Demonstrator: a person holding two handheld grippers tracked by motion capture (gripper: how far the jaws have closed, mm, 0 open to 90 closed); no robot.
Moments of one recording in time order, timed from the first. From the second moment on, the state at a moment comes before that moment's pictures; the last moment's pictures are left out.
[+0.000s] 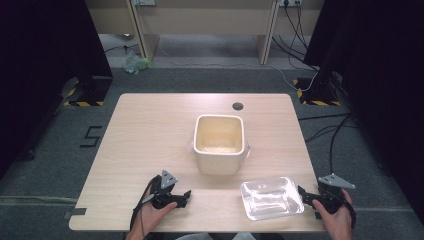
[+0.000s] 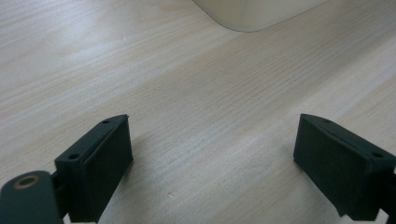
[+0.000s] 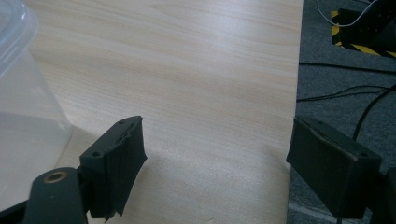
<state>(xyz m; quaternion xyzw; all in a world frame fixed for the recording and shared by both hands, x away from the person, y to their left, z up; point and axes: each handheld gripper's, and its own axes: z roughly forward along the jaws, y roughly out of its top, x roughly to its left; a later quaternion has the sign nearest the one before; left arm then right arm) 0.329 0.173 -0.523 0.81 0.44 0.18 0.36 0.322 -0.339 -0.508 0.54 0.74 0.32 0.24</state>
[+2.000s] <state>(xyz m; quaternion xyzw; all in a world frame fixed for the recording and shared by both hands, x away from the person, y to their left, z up) 0.294 0.103 -0.518 0.84 0.34 0.11 0.39 0.290 -0.272 -0.468 0.46 0.78 0.40 0.14</state>
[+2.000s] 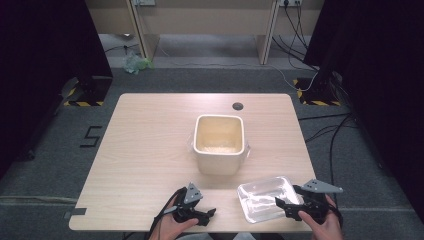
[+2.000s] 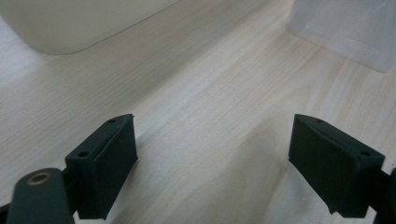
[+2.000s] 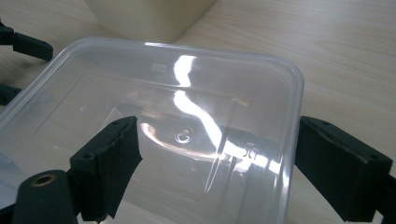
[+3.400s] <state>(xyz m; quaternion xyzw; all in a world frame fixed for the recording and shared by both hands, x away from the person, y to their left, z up) 0.300 0.089 -0.515 0.84 0.32 0.10 0.42 0.283 -0.252 -0.481 0.46 0.76 0.44 0.13</state>
